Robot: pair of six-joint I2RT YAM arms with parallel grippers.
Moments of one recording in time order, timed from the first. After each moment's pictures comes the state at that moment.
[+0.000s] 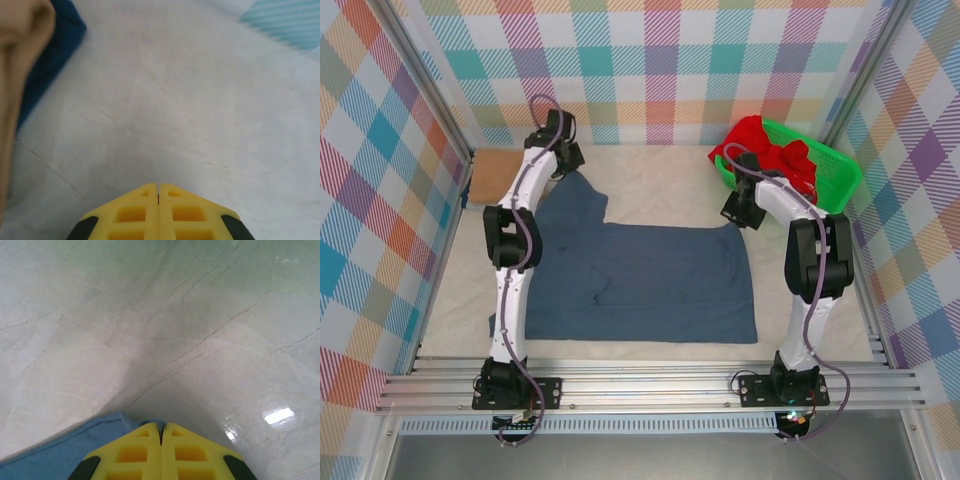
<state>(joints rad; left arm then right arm) -0.14 2.47 2.43 -0.90 -0.10 -0.50 0.18 1.96 1.51 -0.82 0.07 0.70</state>
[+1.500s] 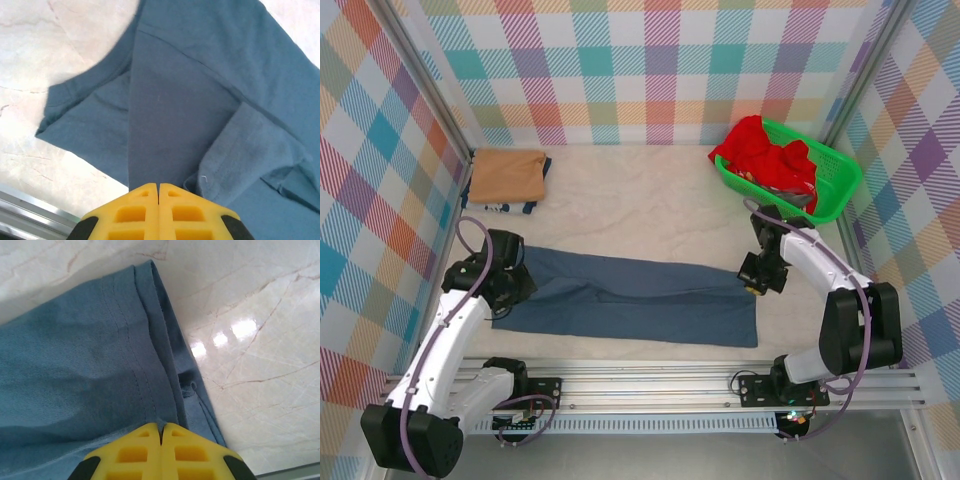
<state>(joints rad) -0.15 0.94 0.86 -1.14 -0.14 -0.68 0.18 1.44 0.97 -1.10 -0.07 0.66</state>
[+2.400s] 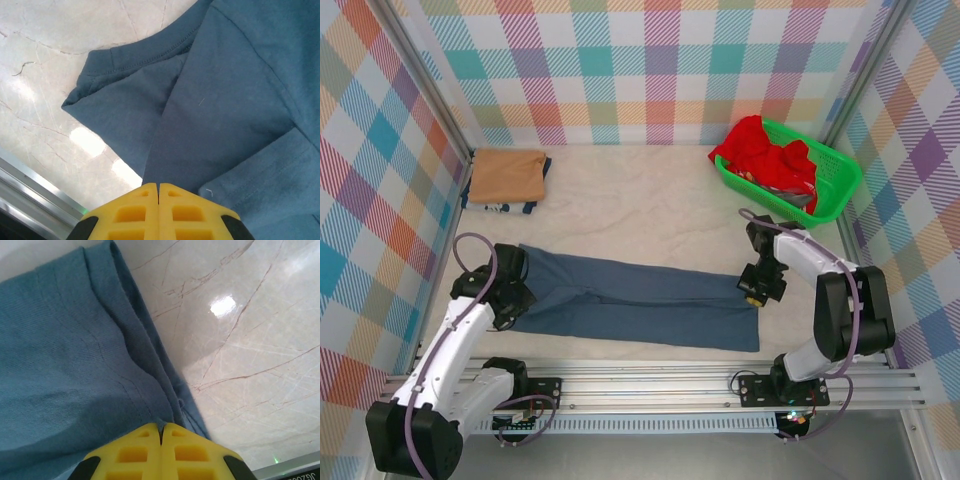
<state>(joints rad) -0.15 0.92 0.72 -1.11 -0.19 -0.85 0.18 1.53 0.91 -1.08 -0.04 0.69</state>
